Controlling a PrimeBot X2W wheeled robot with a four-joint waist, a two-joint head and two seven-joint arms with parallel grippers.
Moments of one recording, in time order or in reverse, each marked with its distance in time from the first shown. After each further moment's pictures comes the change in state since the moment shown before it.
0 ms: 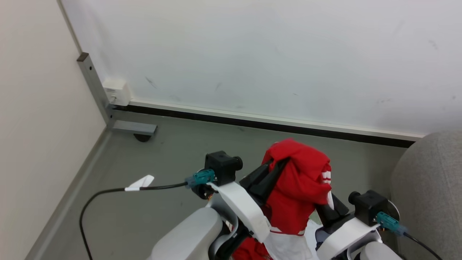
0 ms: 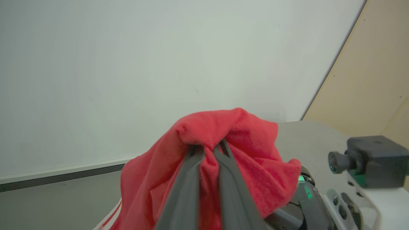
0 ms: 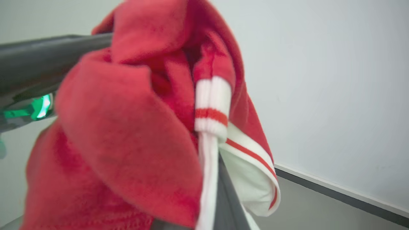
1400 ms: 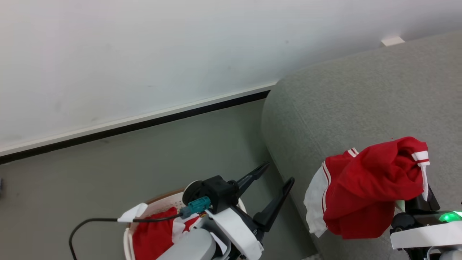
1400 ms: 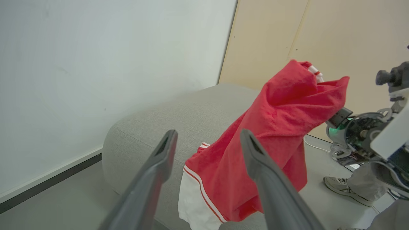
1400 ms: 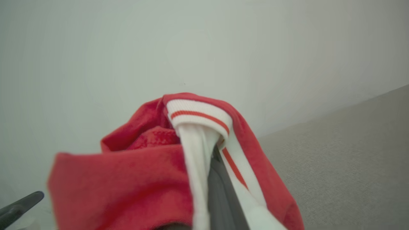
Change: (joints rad) left arm 0.129 0.036 0.046 -0.096 0.210 -0.009 -0.045; right arm 0.220 -0.066 -0.403 -0.347 0.174 0.000 0.000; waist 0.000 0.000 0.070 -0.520
